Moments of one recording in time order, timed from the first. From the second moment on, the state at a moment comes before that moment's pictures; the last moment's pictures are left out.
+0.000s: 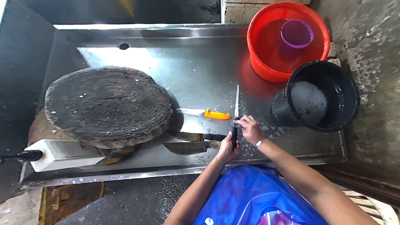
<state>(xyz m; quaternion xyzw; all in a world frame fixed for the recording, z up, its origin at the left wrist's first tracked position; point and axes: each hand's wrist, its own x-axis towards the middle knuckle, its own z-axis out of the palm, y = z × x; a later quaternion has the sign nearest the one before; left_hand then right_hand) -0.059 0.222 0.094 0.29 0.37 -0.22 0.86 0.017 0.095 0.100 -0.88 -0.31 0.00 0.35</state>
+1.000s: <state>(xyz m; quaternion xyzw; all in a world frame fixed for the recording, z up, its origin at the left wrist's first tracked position) -0.055 0.234 0.088 0.22 0.35 -0.27 0.87 -0.008 0.069 0.110 -0.83 -0.36 0.12 0.40</state>
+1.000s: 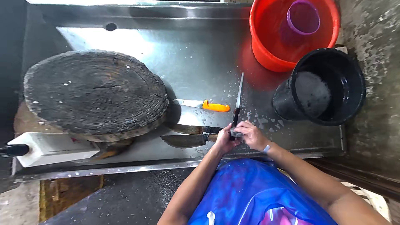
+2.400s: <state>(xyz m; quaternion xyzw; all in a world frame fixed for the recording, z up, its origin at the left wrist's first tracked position) -0.068 0.243 0.087 0.12 0.38 -0.25 0.88 -0.001 0.100 0.098 -0.84 -0.35 0.09 0.40</state>
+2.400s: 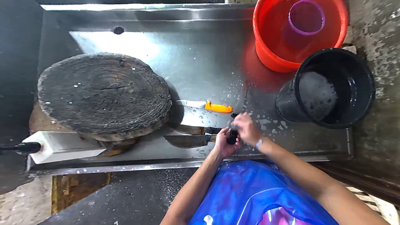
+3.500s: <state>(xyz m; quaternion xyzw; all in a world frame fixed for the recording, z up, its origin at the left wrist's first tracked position) -0.063 0.247 0.088 0.08 0.30 -0.25 0.92 0.027 0.091 0.088 -0.78 -0.41 0.06 0.46</state>
